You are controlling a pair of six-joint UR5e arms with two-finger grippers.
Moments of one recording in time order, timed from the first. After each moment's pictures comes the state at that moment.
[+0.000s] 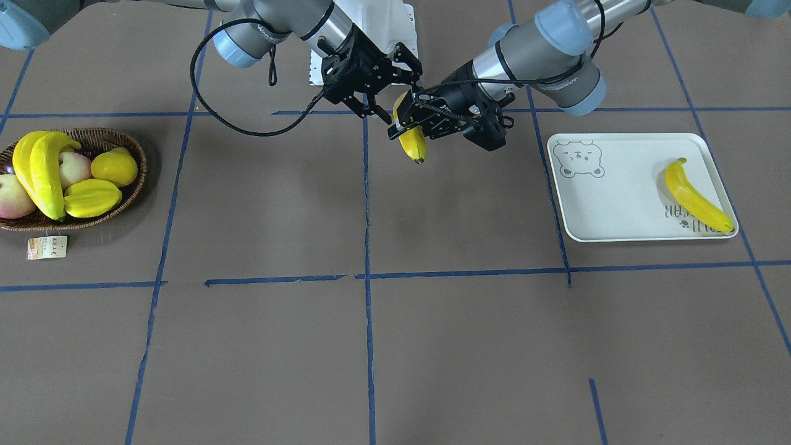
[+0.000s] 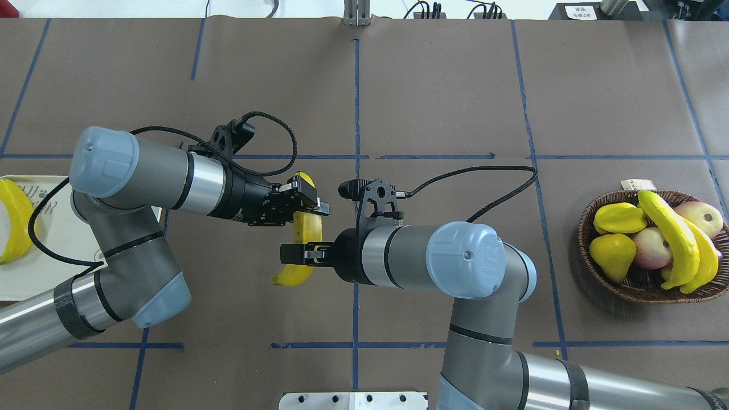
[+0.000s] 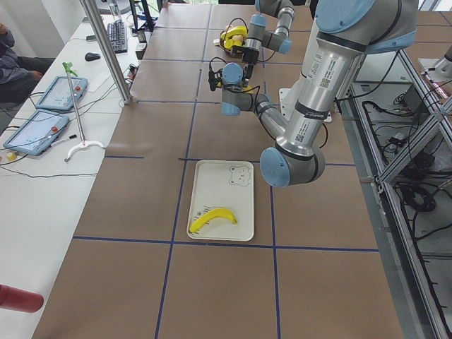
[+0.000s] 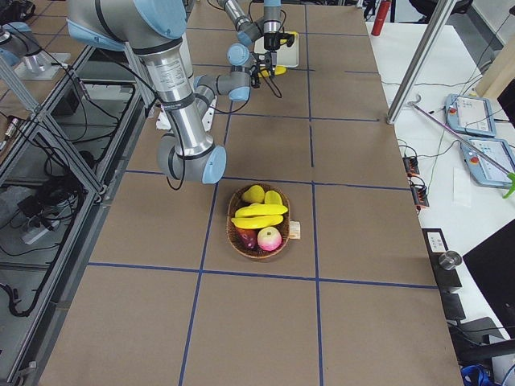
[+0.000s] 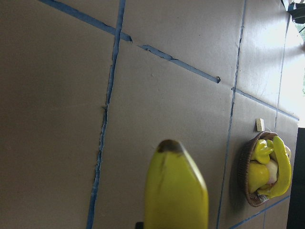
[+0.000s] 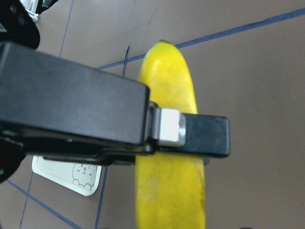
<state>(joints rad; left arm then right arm) -0.60 -2.02 -1.70 -2.59 -2.10 -1.70 0.33 -0.99 1.76 -0.82 1.68 1.41</state>
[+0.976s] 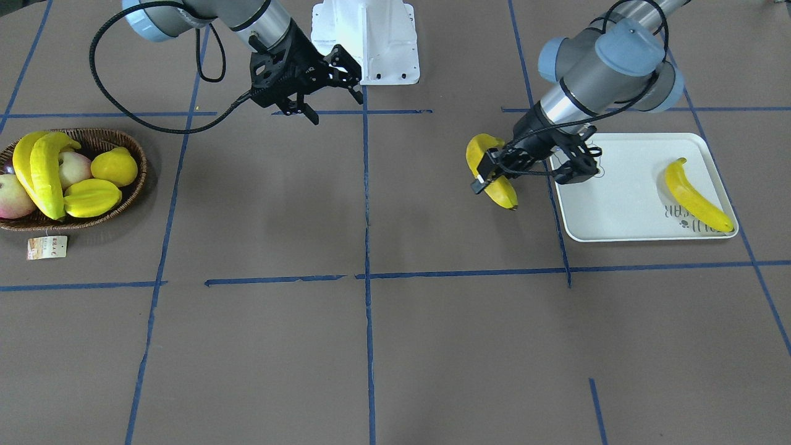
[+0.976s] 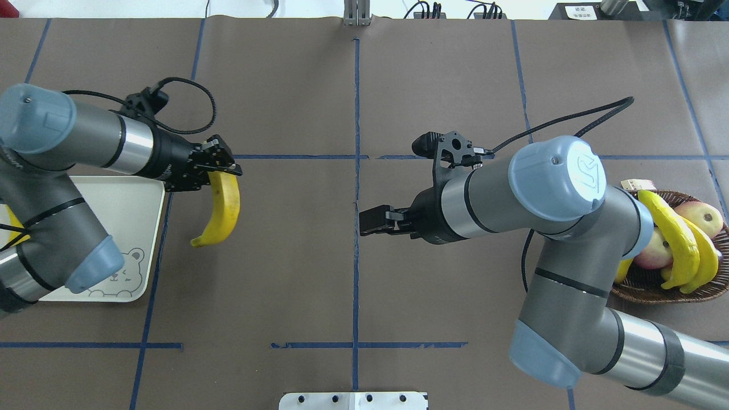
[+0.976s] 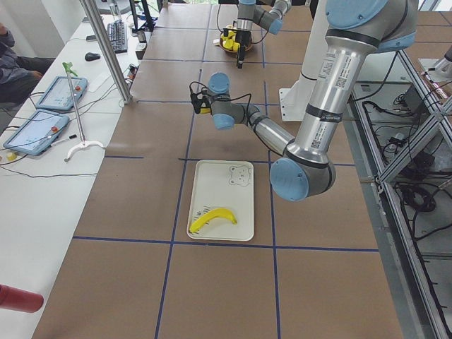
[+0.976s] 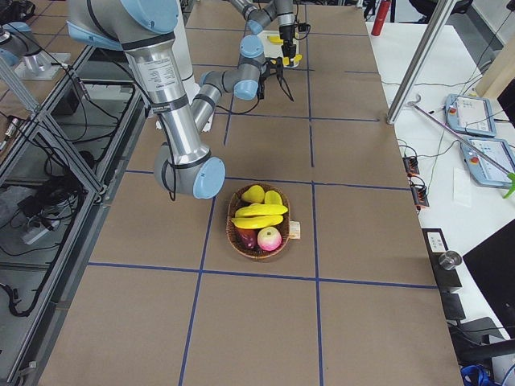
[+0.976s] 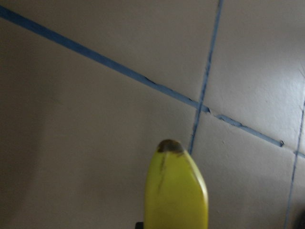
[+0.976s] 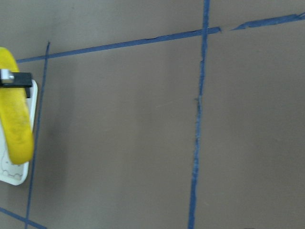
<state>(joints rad) -0.79 -1.84 -1.75 -2.30 -2.10 -1.70 0.52 -1.12 1.99 -1.24 1.96 1.31</state>
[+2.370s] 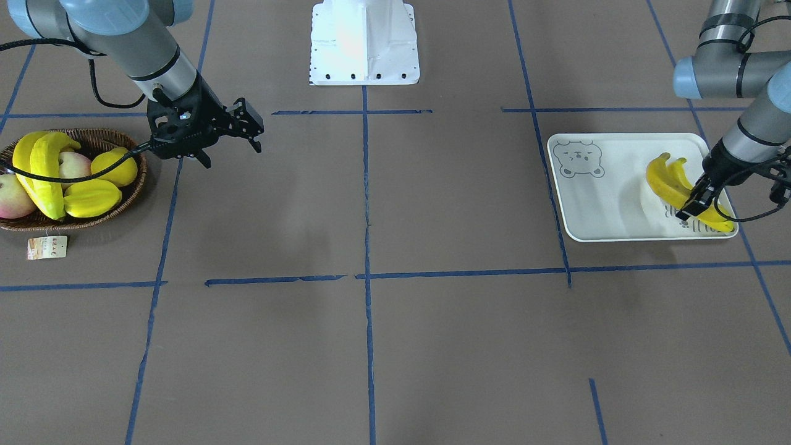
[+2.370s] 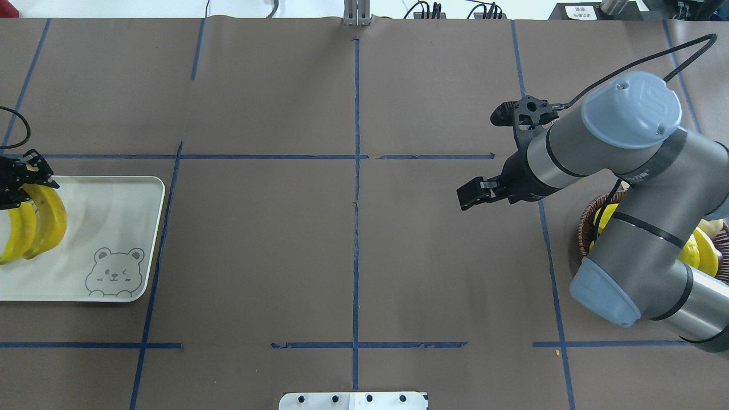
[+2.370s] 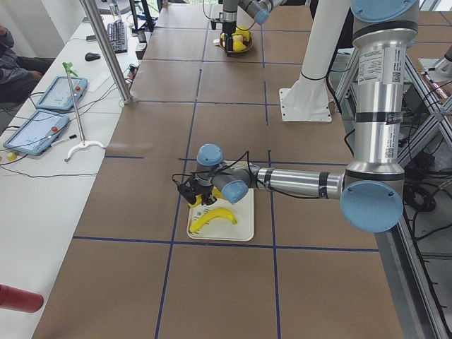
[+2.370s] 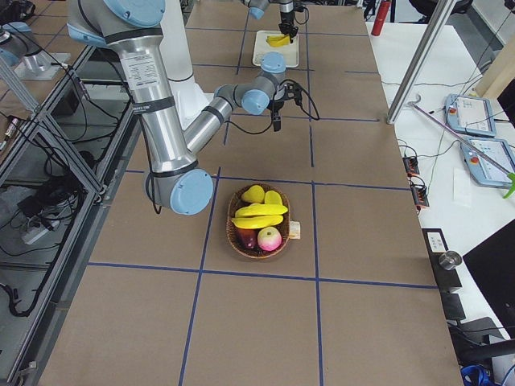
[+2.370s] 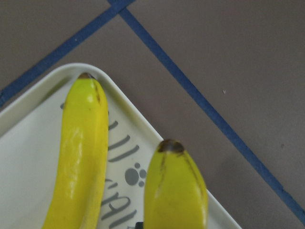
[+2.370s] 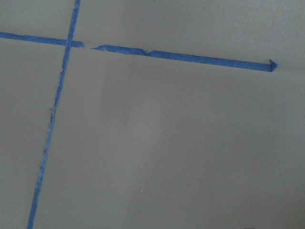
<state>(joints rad) -1.05 -1.53 -1.55 -2.26 -2.09 -1.60 0.71 -1.25 2.00 -1.44 2.08 0.95</state>
